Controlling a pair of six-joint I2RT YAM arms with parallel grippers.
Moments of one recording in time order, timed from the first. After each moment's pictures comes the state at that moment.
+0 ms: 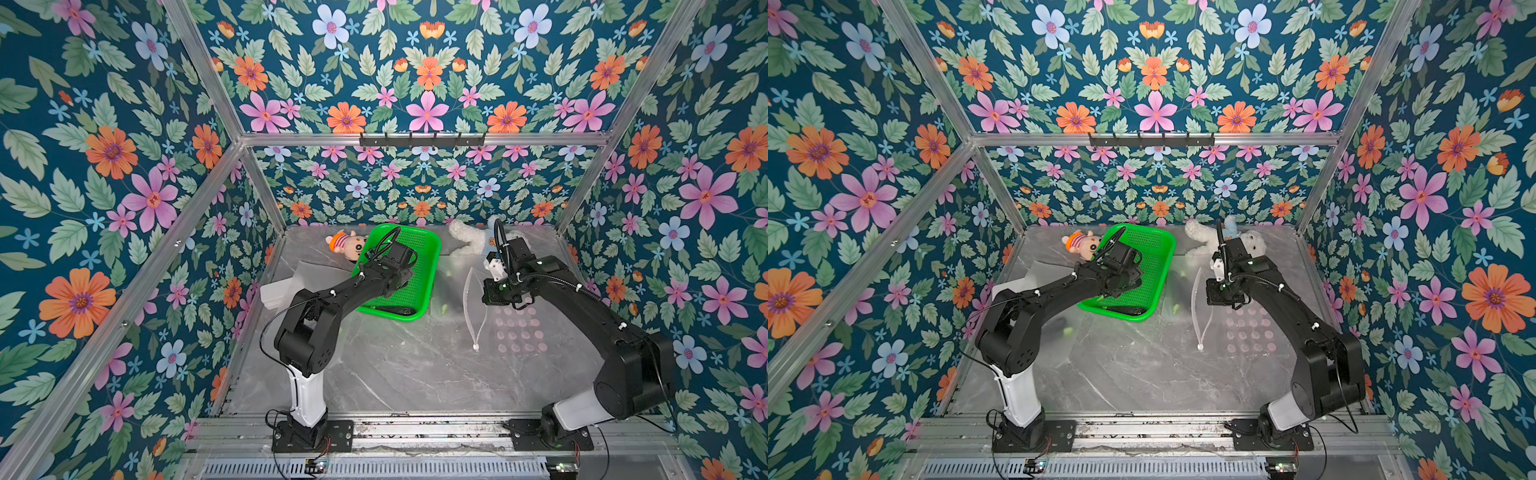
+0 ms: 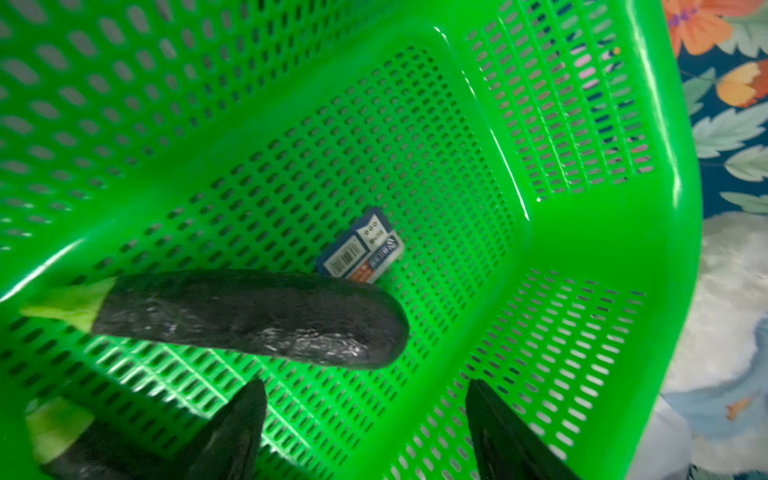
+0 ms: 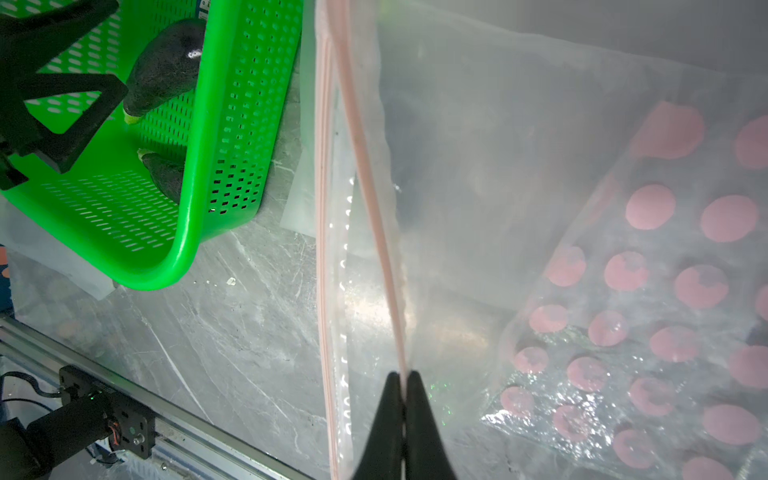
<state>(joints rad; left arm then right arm) -0.59 1.89 1.38 -0.46 -0.28 -1.23 0.29 1.51 1.27 -0.94 -0.26 0.23</state>
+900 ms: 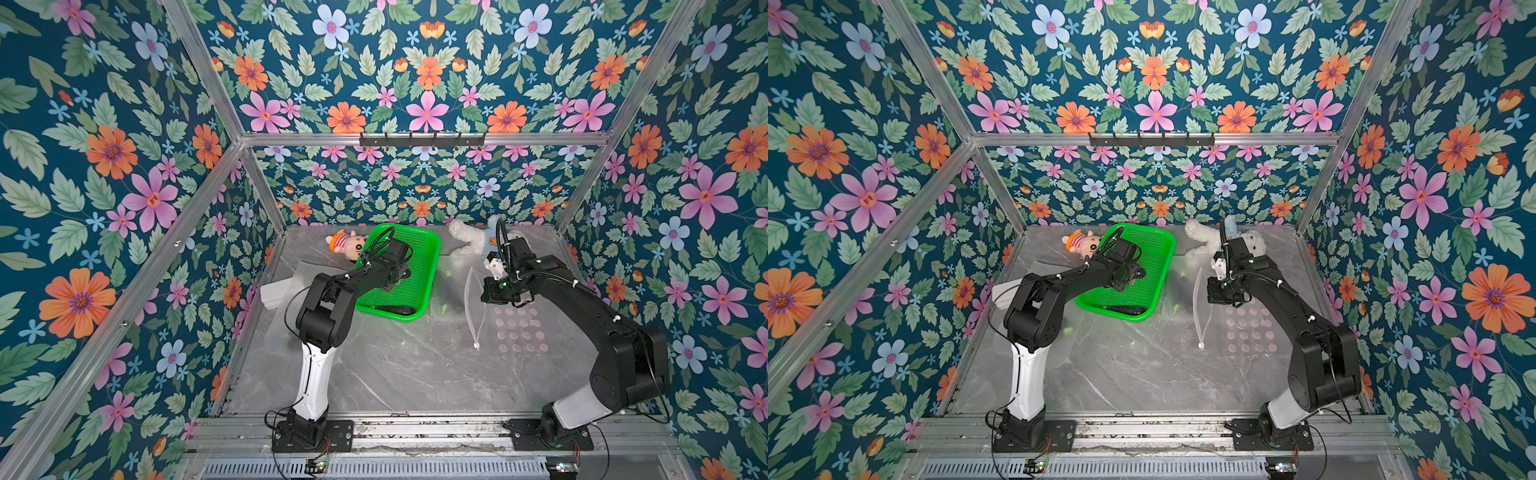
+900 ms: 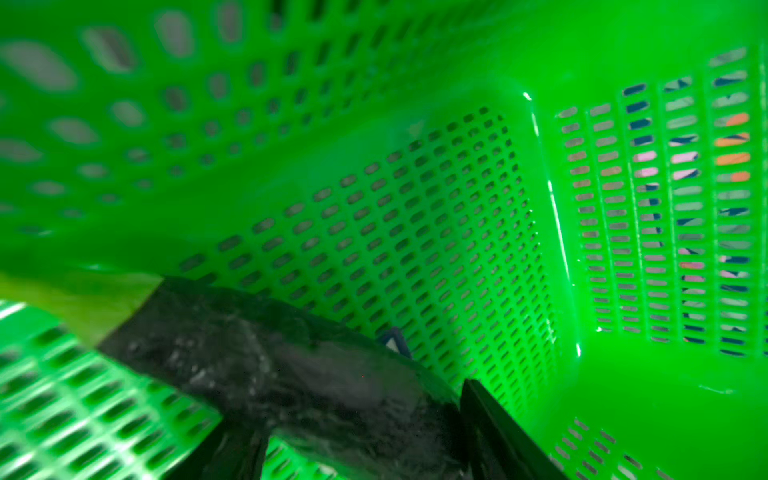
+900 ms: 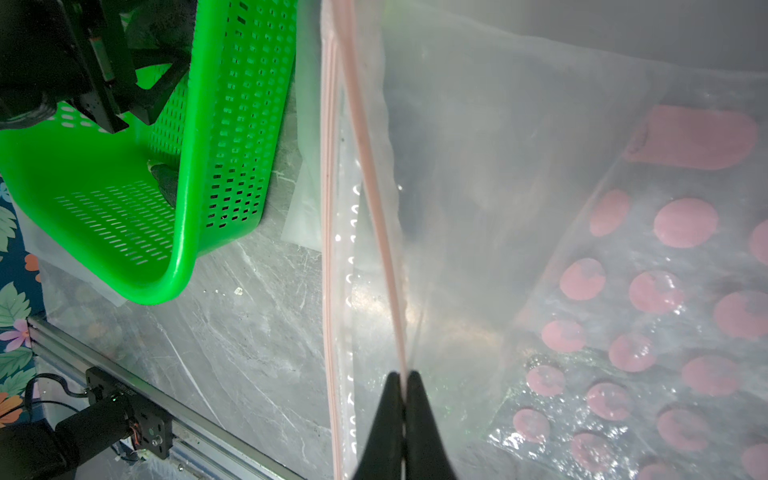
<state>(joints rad) -0.51 2.16 1.55 -0.39 -0.25 -1.31 0.26 1.56 1.27 -0.90 -0.31 0.23</state>
